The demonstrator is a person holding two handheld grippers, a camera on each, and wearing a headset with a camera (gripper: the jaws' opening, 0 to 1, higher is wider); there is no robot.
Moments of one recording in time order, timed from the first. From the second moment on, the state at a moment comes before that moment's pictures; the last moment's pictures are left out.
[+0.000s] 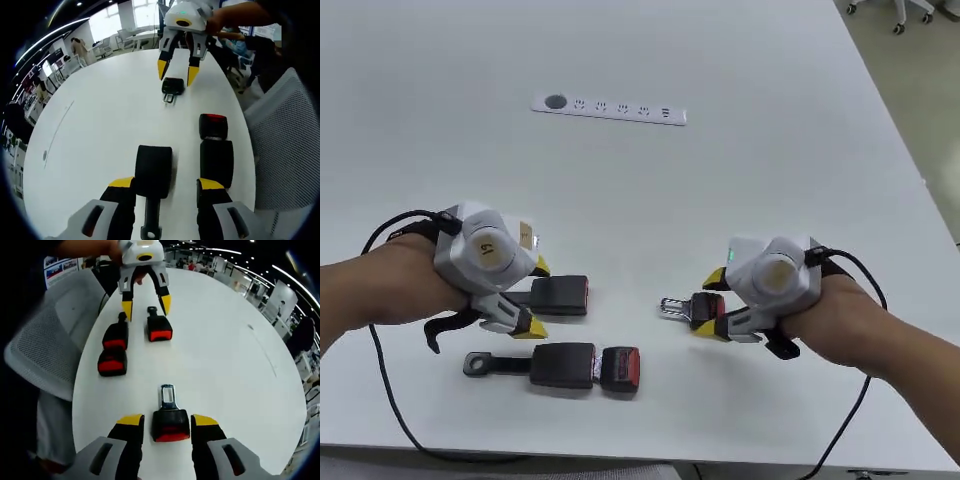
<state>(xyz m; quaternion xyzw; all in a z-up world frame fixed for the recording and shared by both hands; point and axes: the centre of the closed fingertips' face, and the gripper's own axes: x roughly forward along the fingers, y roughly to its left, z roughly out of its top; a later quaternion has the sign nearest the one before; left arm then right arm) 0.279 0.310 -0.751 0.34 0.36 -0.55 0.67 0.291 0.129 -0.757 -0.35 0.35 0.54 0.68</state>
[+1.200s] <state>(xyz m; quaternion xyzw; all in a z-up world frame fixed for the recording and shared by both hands) 0.290 0.314 -0.779 0.33 0.39 -0.57 0.65 0.299 0.127 -0.784 -0.32 0.38 0.57 0.65</state>
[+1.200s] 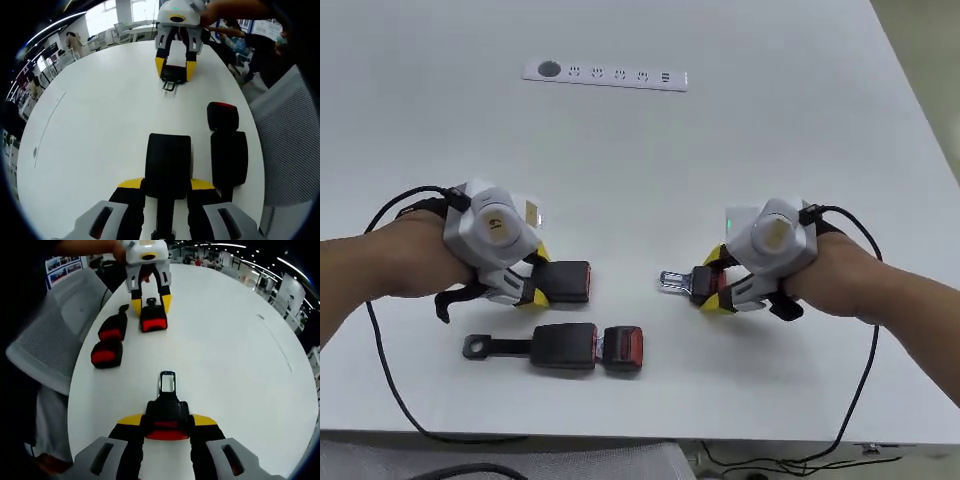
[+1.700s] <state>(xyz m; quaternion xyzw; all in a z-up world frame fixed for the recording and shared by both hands) 0.289 0.312 -0.777 0.33 0.39 -0.56 0.65 0.300 0.146 -0.783 -0.32 0.38 0.57 0.66</state>
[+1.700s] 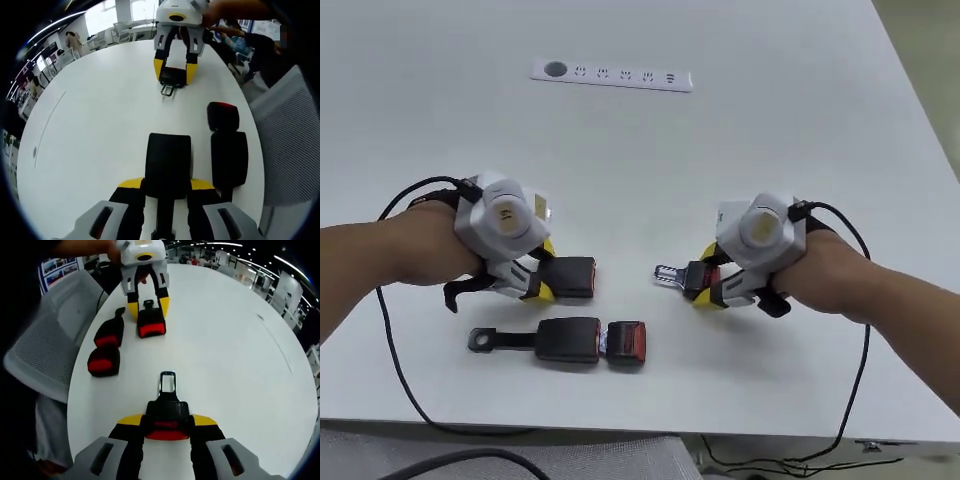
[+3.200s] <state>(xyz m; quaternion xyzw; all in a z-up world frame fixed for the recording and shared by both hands) 0.286 0.309 -0.778 0.35 0.39 -0.57 0.63 0.291 0.238 -0.784 -0.35 0.34 0.62 0.62</state>
